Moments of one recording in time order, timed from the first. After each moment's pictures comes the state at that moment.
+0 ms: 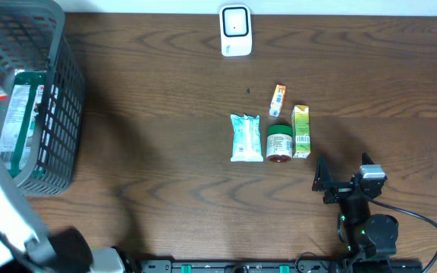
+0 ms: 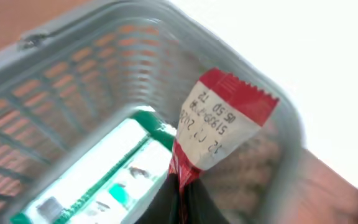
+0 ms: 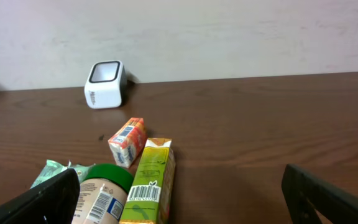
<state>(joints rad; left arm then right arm) 0.52 1.59 1.86 -0.91 0.06 -0.27 0.08 0.01 0.01 -0.07 0.00 0.11</state>
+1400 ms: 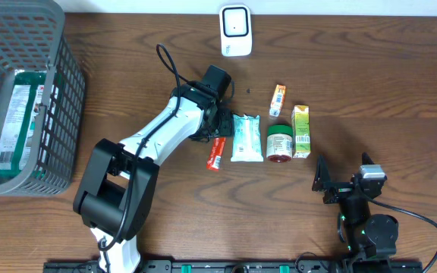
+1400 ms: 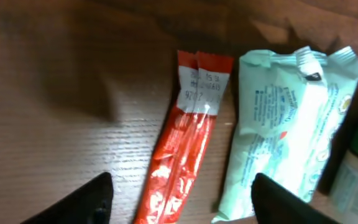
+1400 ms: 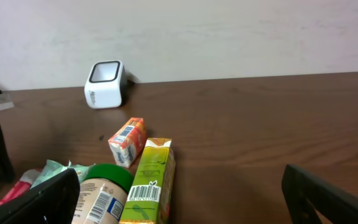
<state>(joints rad) -0.49 1.94 1.37 -0.75 0.15 -0.54 0.08 0.01 0.01 -0.07 0.00 0.11</state>
